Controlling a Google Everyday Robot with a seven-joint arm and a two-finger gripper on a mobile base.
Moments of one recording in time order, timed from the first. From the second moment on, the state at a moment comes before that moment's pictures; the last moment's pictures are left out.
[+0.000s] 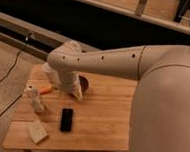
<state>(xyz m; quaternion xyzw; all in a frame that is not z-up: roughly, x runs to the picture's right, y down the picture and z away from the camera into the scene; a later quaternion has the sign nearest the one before) -0.107 0.103 0.703 -0.26 0.23 0.64 0.68</state>
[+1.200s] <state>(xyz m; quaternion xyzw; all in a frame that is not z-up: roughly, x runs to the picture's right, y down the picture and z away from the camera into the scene) -0.113 0.067 0.743 -0.23 0.22 0.61 0.72</state>
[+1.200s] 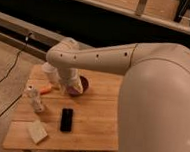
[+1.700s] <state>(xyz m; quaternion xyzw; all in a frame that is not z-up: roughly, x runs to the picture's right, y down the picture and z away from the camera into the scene) -0.168 0.011 0.793 -0.21 0.22 0.56 0.77</state>
